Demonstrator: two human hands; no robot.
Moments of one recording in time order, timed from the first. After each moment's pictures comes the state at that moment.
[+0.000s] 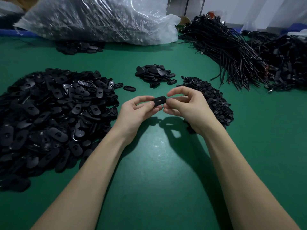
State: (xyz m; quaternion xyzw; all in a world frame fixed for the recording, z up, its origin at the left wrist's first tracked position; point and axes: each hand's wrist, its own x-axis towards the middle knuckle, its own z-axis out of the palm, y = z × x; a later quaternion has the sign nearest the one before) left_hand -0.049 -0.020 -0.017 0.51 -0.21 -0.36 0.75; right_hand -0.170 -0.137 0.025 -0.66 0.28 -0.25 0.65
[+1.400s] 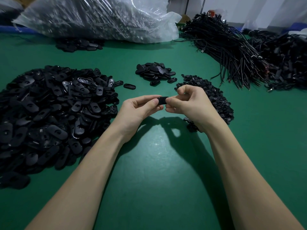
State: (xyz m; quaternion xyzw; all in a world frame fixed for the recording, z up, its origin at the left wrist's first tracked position) left_hand -0.044 -0.016 -0.020 0.50 -0.28 -0.38 0.73; right_hand -0.172 -0.144 0.026 -0.69 0.29 -0.23 0.62
